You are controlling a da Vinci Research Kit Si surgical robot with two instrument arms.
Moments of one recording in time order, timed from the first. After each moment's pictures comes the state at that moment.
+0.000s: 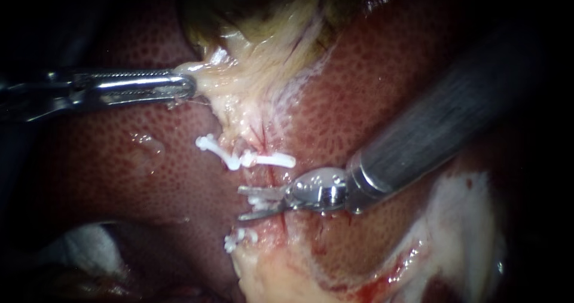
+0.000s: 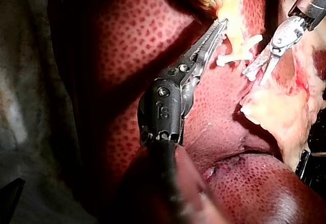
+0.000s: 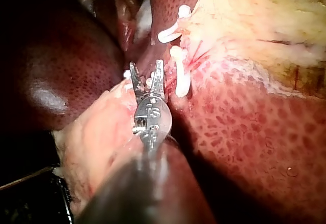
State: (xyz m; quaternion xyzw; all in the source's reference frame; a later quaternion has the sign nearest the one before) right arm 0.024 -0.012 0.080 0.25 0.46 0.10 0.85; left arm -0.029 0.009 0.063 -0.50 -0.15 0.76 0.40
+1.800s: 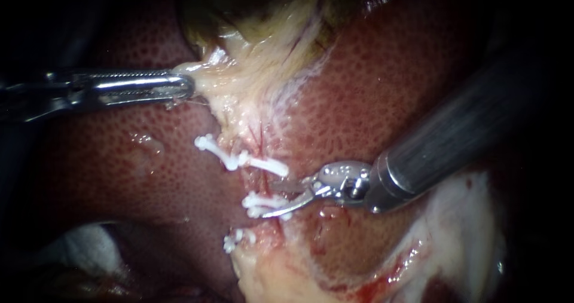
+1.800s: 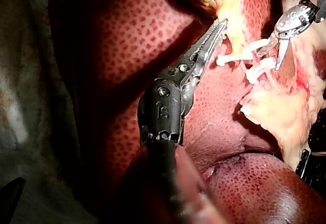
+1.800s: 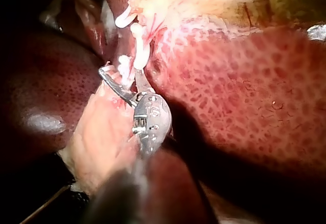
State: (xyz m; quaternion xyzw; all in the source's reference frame) right arm 0.022 -0.010 0.080 0.42 0.48 0.16 0.75; left arm -0.029 0.009 0.063 -0.50 -0.15 0.76 0.40
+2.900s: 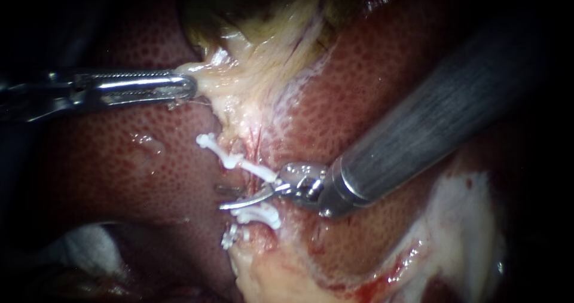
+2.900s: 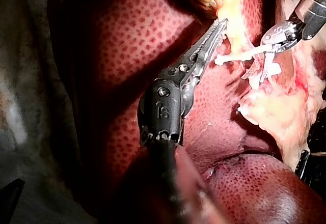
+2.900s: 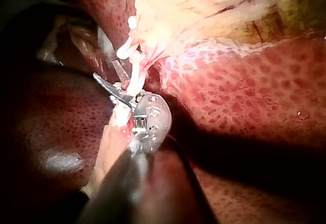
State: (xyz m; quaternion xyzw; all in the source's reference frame) right arm 0.027 -0.009 0.081 0.45 0.52 0.21 0.70; left arm -0.030 0.009 0.063 -0.50 -0.15 0.76 0.40
